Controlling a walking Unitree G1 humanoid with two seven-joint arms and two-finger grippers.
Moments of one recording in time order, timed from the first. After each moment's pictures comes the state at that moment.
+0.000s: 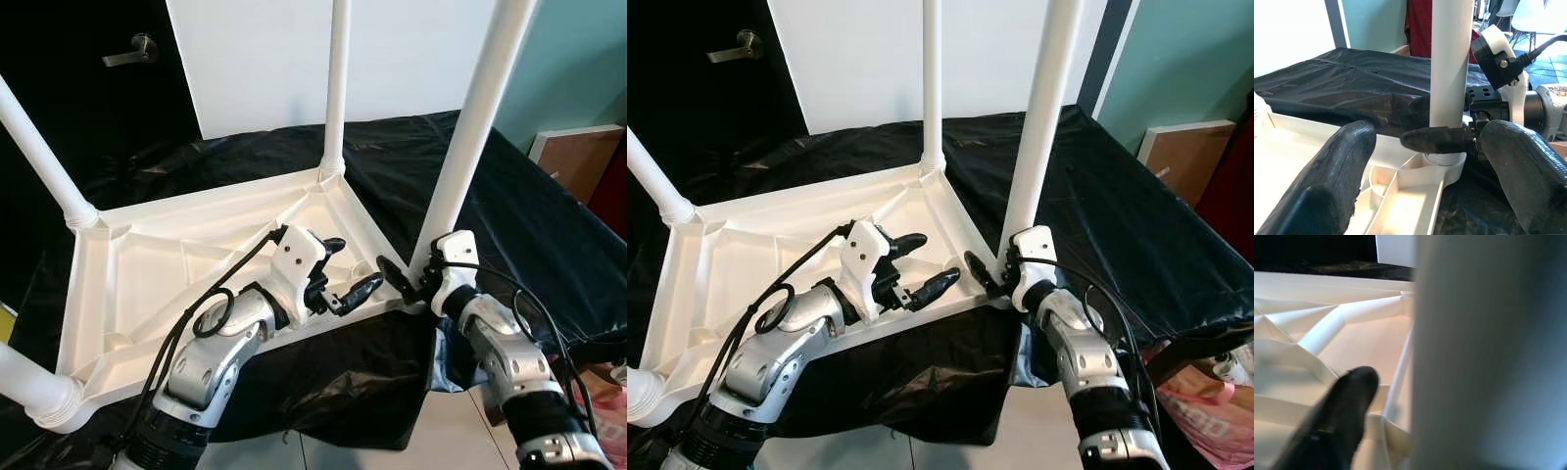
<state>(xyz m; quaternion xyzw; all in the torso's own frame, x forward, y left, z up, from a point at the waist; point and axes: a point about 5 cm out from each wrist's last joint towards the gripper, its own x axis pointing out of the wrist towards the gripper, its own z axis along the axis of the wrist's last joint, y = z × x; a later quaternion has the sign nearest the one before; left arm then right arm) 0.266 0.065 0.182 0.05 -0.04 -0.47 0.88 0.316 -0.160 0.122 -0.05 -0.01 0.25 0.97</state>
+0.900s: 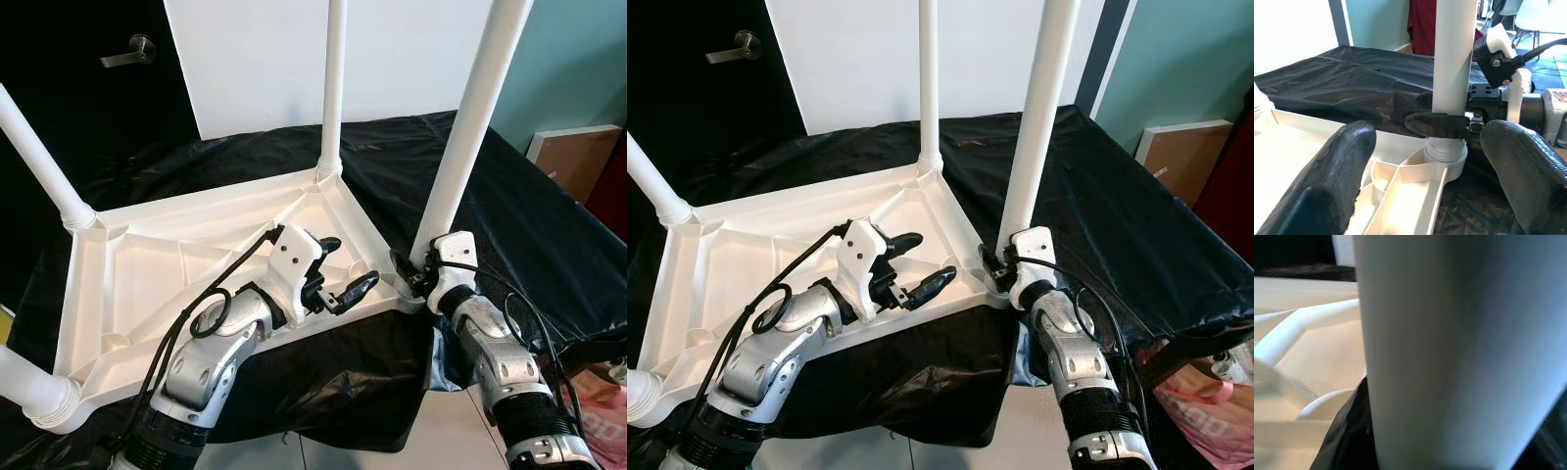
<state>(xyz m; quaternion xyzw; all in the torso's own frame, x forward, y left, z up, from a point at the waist) 0.266 0.068 0.181 0.05 -0.04 -0.46 0.88 0.315 -0.158 0.119 -0.04 -0.02 0.12 0.99</state>
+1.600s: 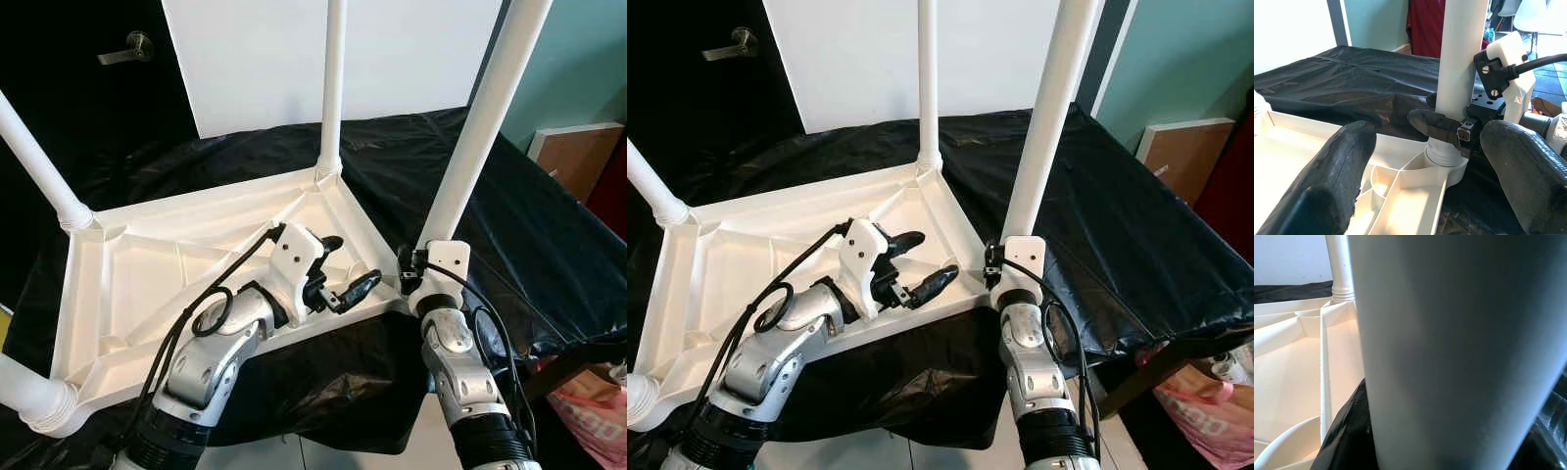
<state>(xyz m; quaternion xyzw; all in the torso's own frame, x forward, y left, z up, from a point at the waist) 0.267 0.066 0.182 0.05 -0.04 -0.46 0.88 0.304 -0.134 0.118 0.01 -0.03 -0.04 1.00</state>
